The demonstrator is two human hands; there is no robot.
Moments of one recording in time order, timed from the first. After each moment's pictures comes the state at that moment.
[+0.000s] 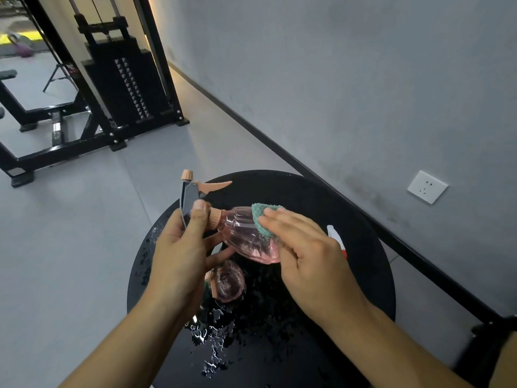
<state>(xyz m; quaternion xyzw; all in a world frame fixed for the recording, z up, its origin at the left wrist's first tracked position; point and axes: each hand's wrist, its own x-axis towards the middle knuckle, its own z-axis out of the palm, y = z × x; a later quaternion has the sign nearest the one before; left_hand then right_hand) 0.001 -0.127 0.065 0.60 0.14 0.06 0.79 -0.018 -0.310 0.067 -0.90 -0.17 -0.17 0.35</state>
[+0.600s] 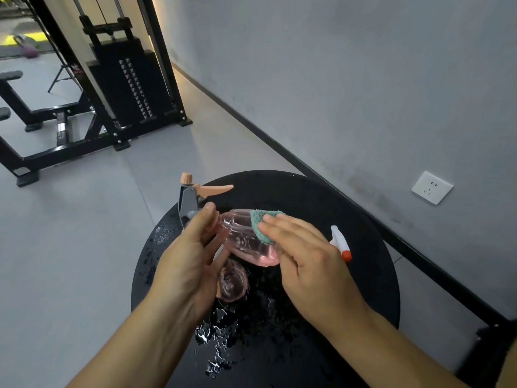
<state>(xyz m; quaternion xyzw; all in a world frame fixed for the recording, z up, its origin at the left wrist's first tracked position) 0.000 -0.132 0.073 0.48 0.24 -0.01 0.84 -0.015 -0.308 0.046 -0.89 -0.20 -0.18 0.37</state>
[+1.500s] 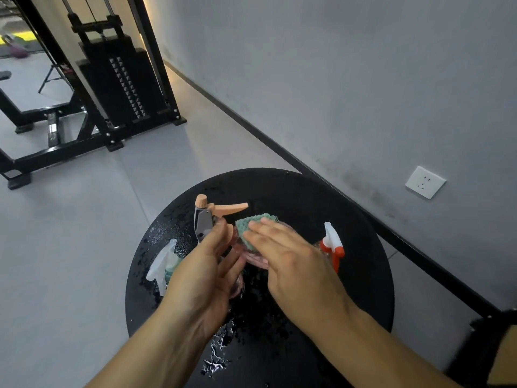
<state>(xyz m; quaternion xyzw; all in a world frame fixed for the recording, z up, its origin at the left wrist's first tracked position) -0.022 -0.159 0.075 0.48 0.25 -0.07 0.84 -0.019 -0.303 0.048 -0.93 -0.22 -0.14 0.28</state>
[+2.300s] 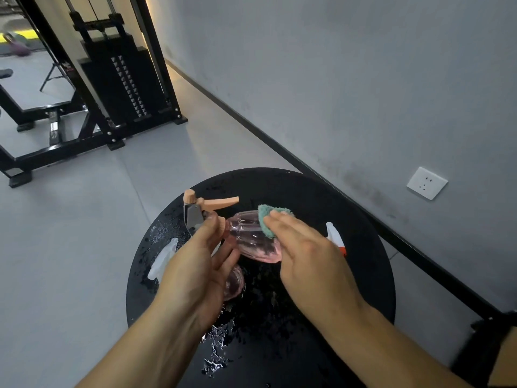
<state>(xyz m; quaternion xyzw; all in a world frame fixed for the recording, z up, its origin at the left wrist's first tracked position) -0.009 -0.149 0.071 0.46 0.28 -0.04 0.84 -0.019 -0.308 0.060 -0.94 -0.12 -0.13 0.29</state>
